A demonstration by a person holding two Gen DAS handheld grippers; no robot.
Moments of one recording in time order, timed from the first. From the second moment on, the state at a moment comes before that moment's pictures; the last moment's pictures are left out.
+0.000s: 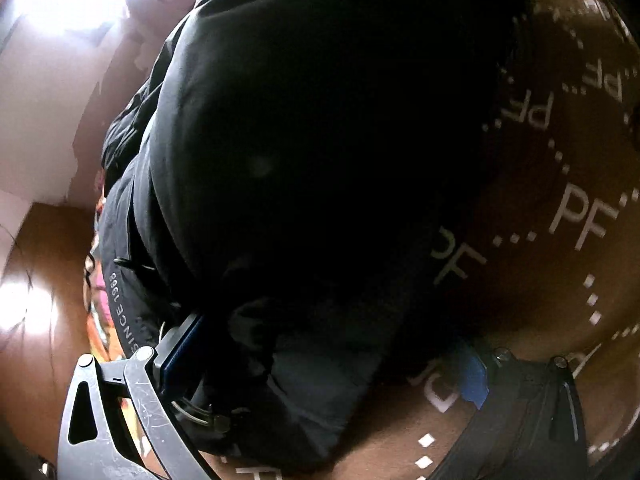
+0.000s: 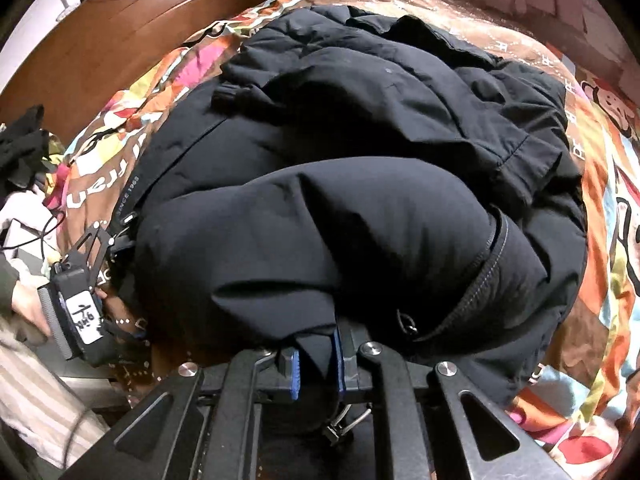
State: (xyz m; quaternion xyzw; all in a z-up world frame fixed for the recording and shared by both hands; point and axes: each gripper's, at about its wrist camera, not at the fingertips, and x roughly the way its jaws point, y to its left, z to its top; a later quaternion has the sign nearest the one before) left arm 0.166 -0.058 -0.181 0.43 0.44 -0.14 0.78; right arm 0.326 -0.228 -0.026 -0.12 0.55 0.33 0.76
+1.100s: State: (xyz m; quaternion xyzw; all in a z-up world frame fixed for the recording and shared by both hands) left arm 0.278 -0.061 0.003 0.34 0.35 -0.11 0.87; right arm 0.268 -0.254 -0.046 -0.12 0.51 0.41 0.74
